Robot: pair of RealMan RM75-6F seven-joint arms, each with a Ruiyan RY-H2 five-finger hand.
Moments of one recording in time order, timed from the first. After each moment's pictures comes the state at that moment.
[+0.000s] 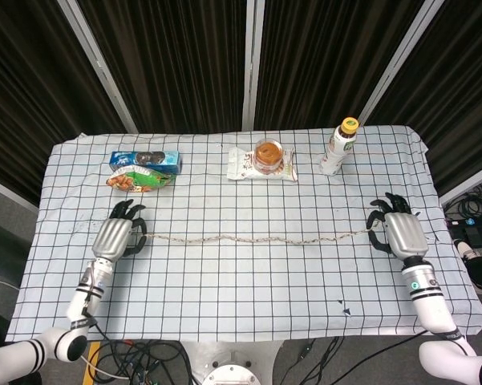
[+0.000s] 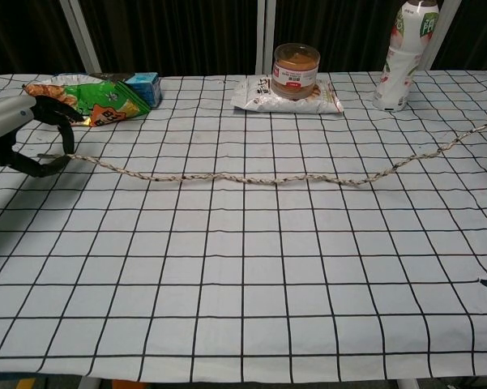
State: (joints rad) left arm -0.53 -1.61 -0.08 -1.24 1.25 1.16 0.01; right arm 0.45 -1.27 0.14 -1.49 -1.18 1.11 -0.05
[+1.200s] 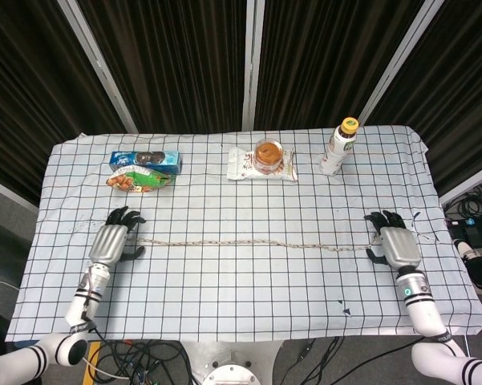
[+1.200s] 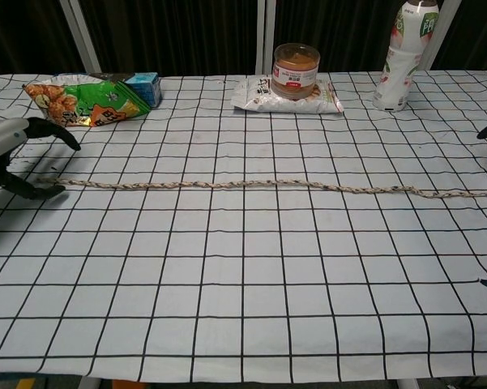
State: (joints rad) left arm -0.47 -1.65 -0.11 -1.18 1.29 1.14 -0.05; right arm 0.42 -1.40 0.12 -1.30 -1.20 1.05 -0.02
